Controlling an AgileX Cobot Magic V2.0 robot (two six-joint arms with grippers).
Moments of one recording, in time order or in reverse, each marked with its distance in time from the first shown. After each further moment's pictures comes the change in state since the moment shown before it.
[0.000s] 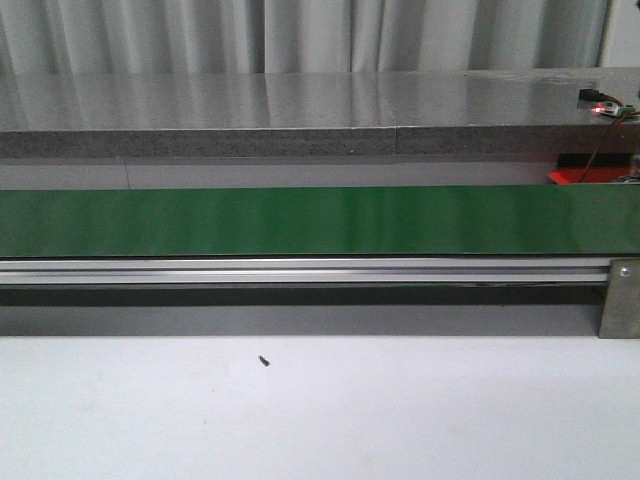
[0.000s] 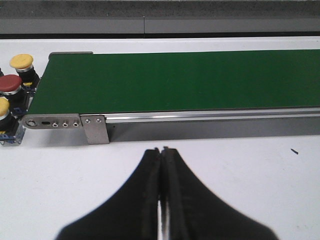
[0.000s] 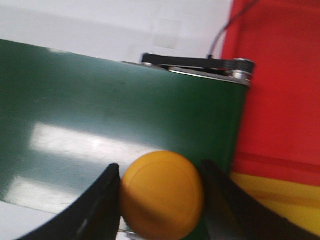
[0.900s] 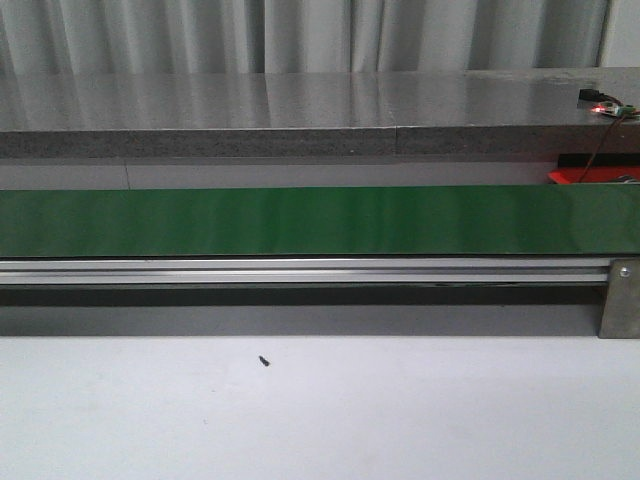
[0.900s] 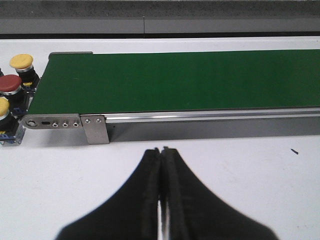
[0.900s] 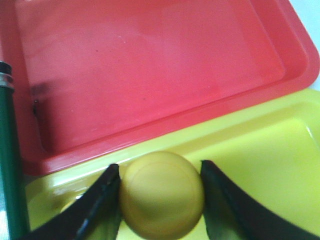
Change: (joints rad) left arm 0.000 0.000 0.000 0.000 0.000 0.000; right arm -0.395 0.007 0.170 0.025 -0.252 0.008
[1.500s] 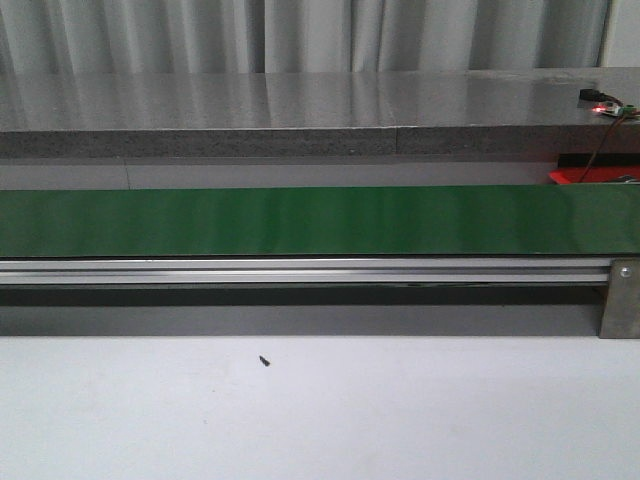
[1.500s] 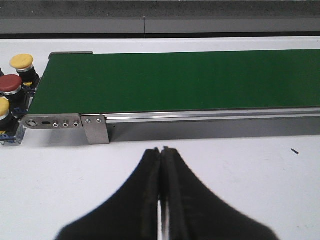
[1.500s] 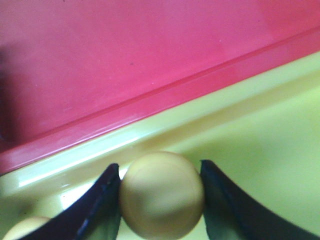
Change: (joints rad) left arm 0.000 0.000 0.000 0.000 0.000 0.000; right arm 0.000 0.164 0.031 0.029 -0.085 0.001
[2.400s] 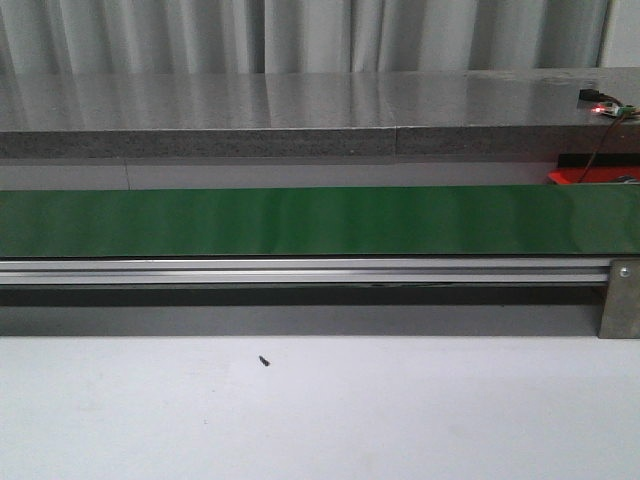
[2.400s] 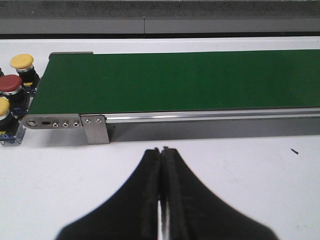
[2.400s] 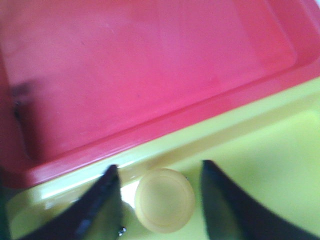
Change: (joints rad) left arm 0.000 0.000 0.000 0.000 0.000 0.000; right arm 0.009 -0.112 0.000 0.000 -0.006 0.000
